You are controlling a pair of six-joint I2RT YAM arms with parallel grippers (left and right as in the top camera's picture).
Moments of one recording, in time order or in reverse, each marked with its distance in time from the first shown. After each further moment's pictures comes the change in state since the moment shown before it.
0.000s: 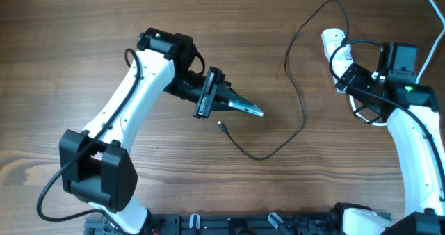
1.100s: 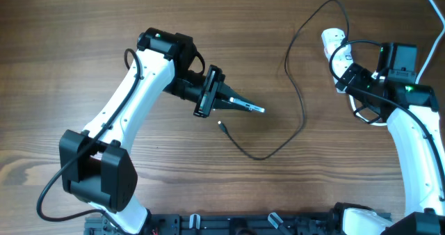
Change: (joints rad) left arm 0.000 0.000 0.000 0.000 0.011 -0.119; right arm 0.000 0.000 0.000 0.000 0.000 0.000
